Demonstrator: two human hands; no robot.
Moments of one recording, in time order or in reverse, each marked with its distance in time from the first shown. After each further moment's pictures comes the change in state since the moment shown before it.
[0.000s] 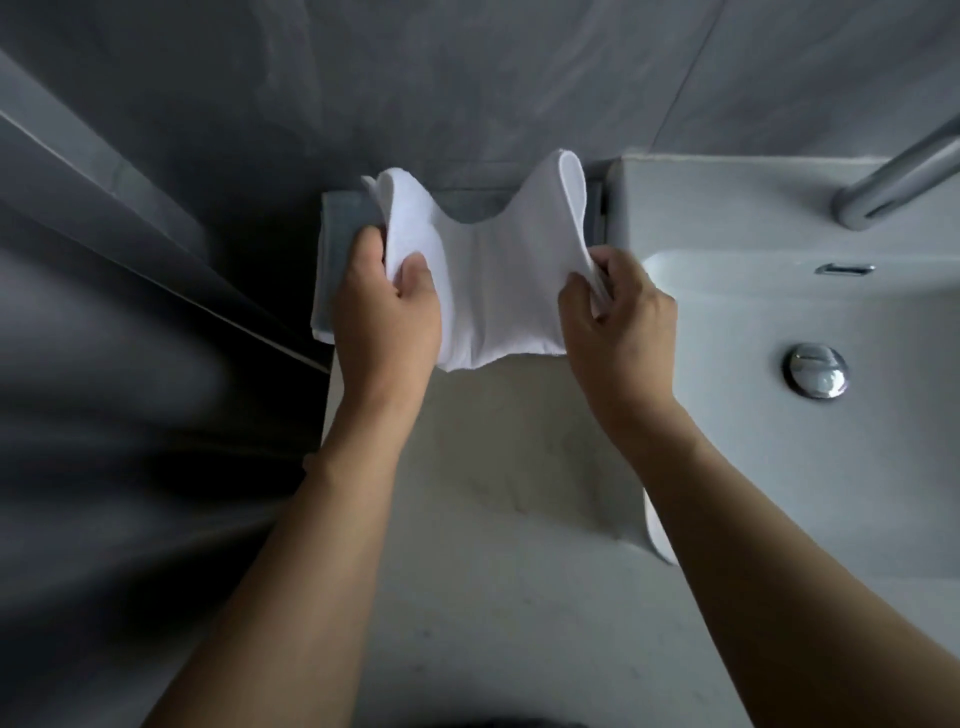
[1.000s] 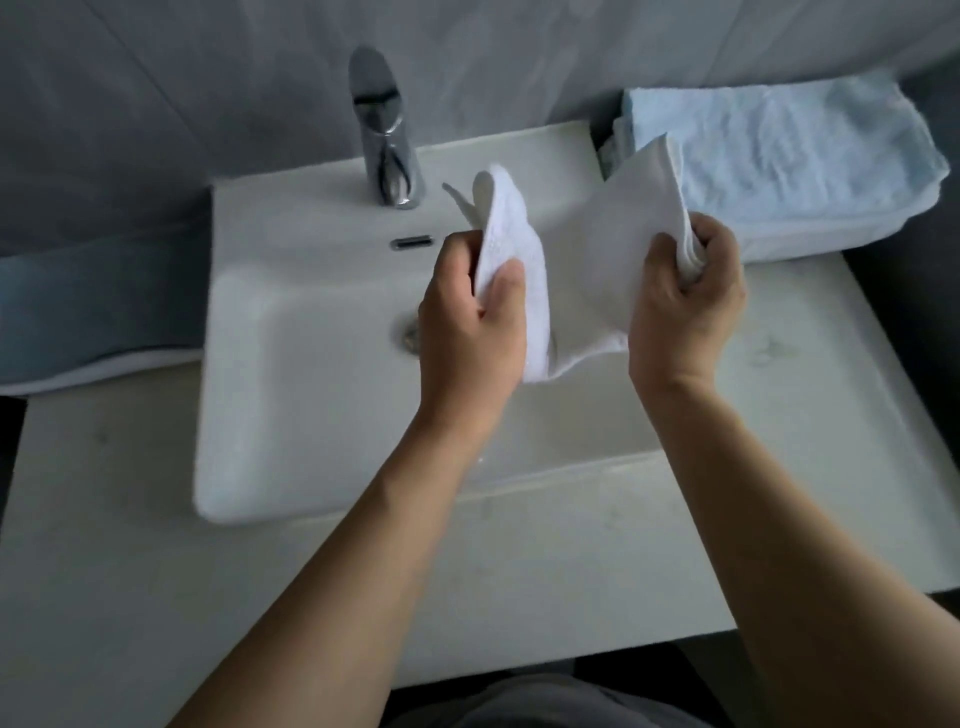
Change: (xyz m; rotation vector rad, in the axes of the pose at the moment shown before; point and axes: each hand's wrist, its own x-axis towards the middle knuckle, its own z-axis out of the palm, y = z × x) left_hand -0.308 0.279 0.280 -0.317 -0.303 0.141; right_hand 0.040 0.275 -0.388 0.274 0.539 0.292
